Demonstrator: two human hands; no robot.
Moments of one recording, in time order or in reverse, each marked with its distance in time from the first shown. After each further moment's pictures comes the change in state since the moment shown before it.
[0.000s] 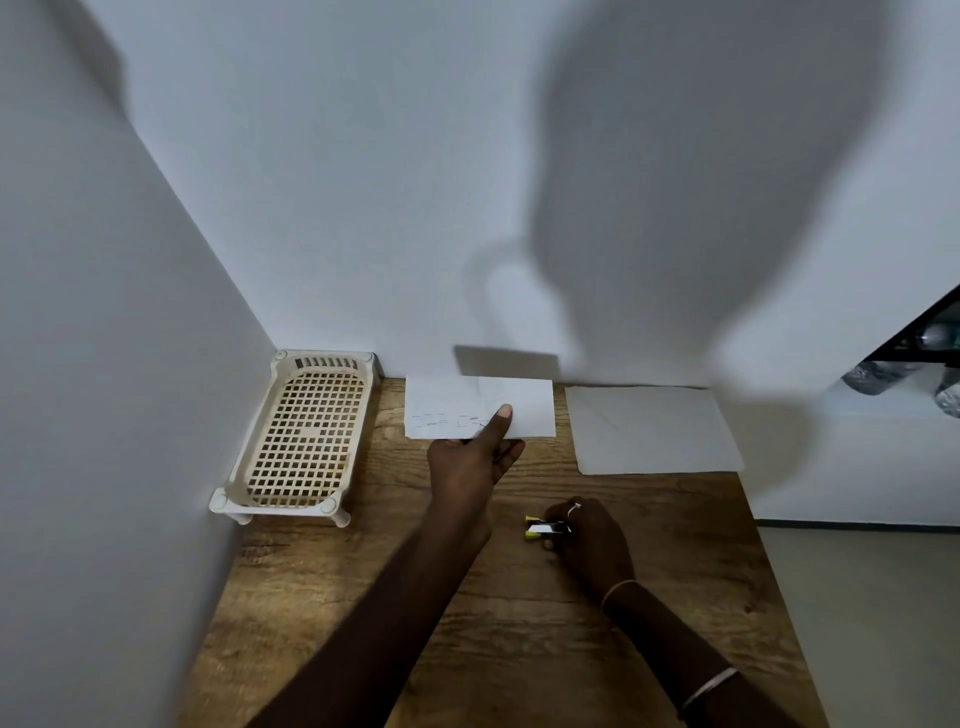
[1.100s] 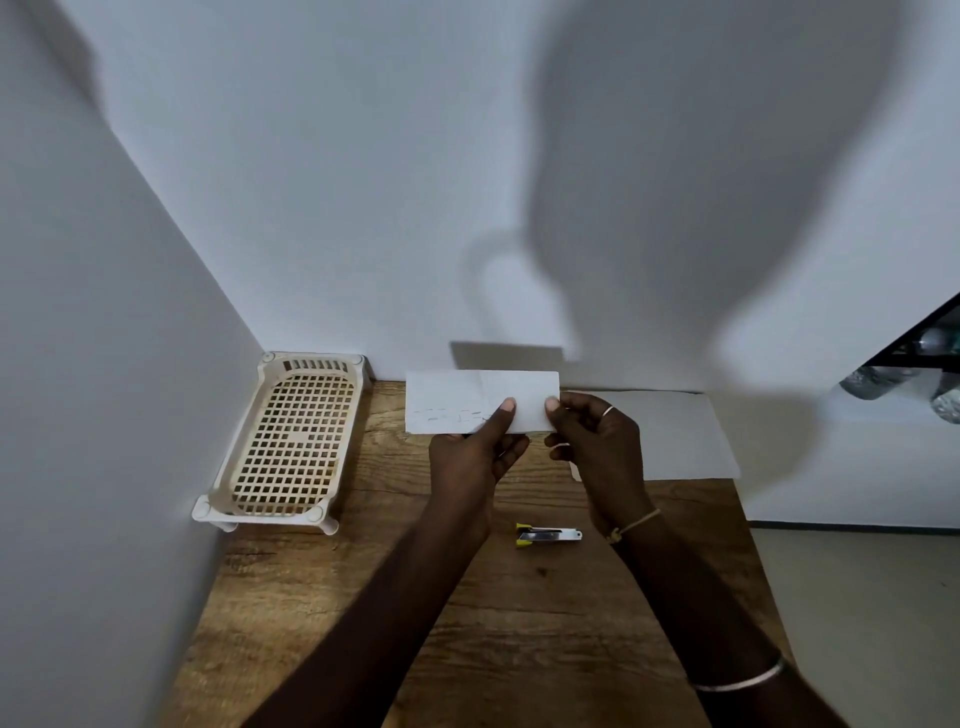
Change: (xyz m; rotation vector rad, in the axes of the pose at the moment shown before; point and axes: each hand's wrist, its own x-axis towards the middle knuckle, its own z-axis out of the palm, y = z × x) left_hand 0.015 -0.002 0.015 -0.053 -0.035 -0.019; right_hand 0.043 -0.105 -0.114 1.079 0.183 0.125
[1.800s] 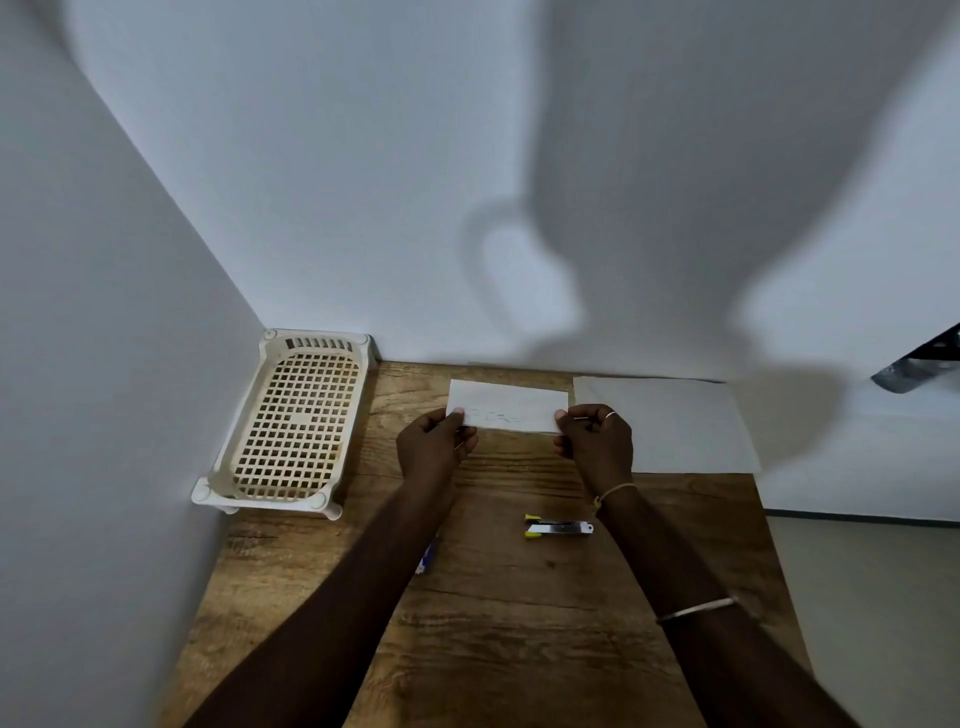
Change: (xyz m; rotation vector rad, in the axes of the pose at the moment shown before) left_hand 0.078 -0.024 -0.066 0.206 0.304 -0.090; right_hand 0.055 0.087 -0.009 -0.252 0.155 0.199
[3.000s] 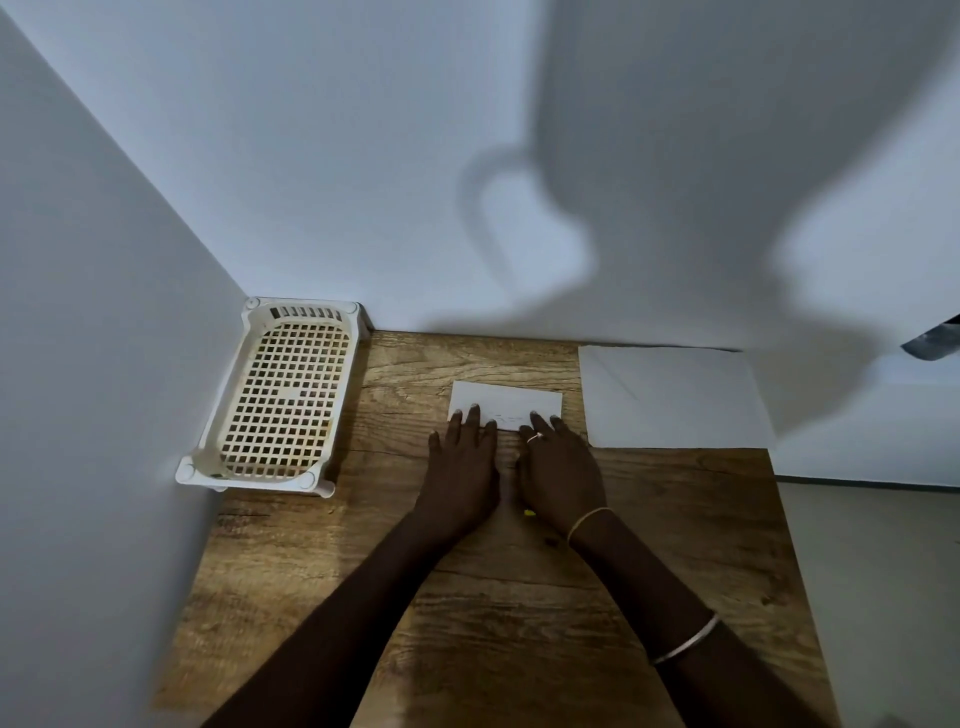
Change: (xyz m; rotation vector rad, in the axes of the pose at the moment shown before) left_hand 0.007 -0.063 -0.019 1.770 -0.420 0.621; right_hand -0.030 0.043 0.024 -1.169 -0.396 -0.442
